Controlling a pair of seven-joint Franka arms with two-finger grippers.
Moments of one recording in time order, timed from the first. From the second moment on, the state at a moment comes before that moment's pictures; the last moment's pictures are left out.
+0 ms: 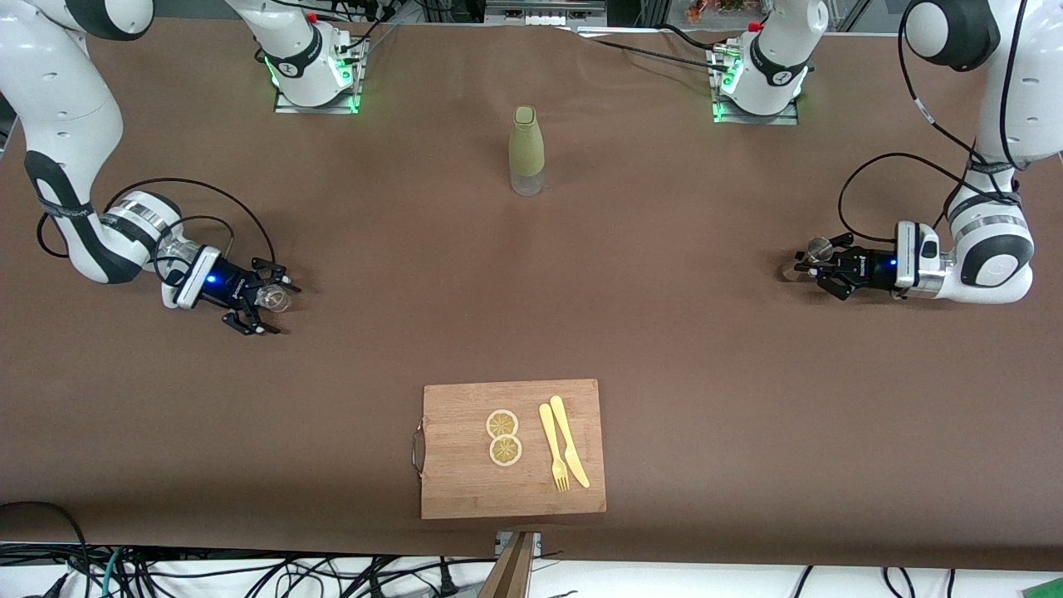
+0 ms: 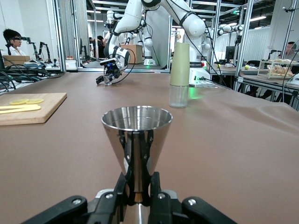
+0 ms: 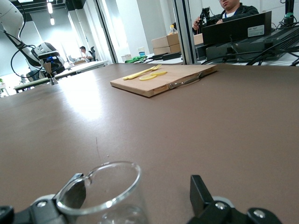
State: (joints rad) left arm 0.26 0.81 0.27 -1.80 -1.01 1.32 2.77; right arm -0.27 0.77 -0.09 -2.03 1.55 1.77 -2.55
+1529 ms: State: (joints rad) left arm 0.28 0.91 0.31 -1.54 -0.82 1.46 2.66; right arm -0.27 0.78 -0.08 -2.01 1.54 1.77 -2.55
